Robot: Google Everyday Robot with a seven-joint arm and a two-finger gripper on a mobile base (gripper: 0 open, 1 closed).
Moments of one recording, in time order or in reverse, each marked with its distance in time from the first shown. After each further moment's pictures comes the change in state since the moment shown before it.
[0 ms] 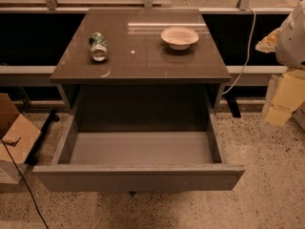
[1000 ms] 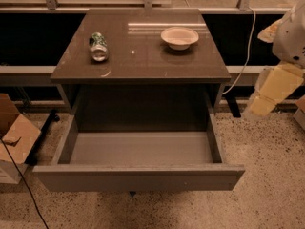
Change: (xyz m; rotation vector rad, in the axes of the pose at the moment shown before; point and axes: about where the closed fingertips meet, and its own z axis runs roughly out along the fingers) arm -0.016 -0.018 -0.004 0.115 -0.088 0.088
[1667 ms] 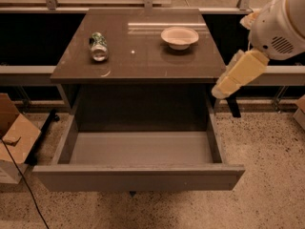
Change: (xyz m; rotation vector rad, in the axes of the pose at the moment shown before) arm -0.044 -0.035 0.021 0.091 -0.215 0.079
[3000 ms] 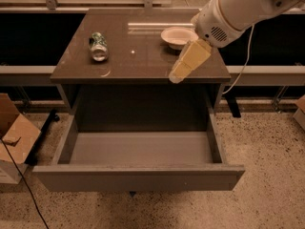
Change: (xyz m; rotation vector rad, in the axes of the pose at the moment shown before) arm -0.074 -0.014 0.091 -0.136 -0.110 -0.035
